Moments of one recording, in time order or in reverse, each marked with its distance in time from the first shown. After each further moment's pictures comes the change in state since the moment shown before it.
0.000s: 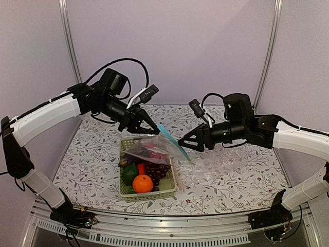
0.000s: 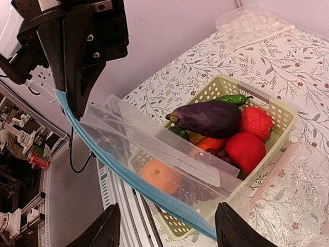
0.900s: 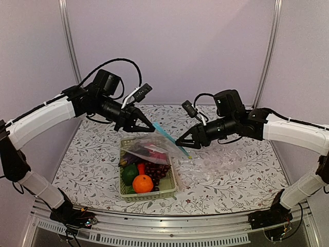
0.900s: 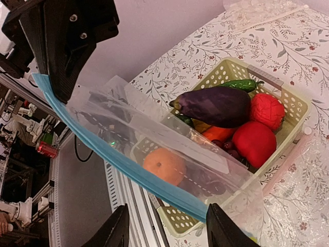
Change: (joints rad) left arm 0.047 -0.059 -0.069 0.057 -0.021 -0.012; right arm -0.036 0.122 0.117 -0.111 -0.104 -0.053
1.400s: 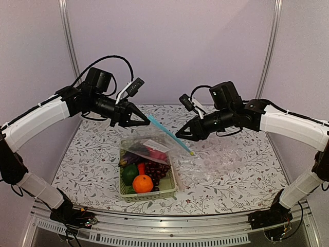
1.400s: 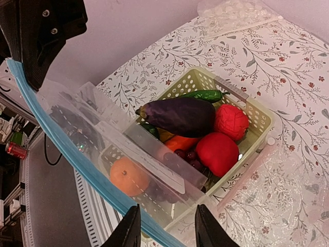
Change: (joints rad) left arm 0.055 -0.043 -0.030 0.060 -0.013 -0.038; right arm -0.006 0.057 0.140 -0.135 0.127 -0.114
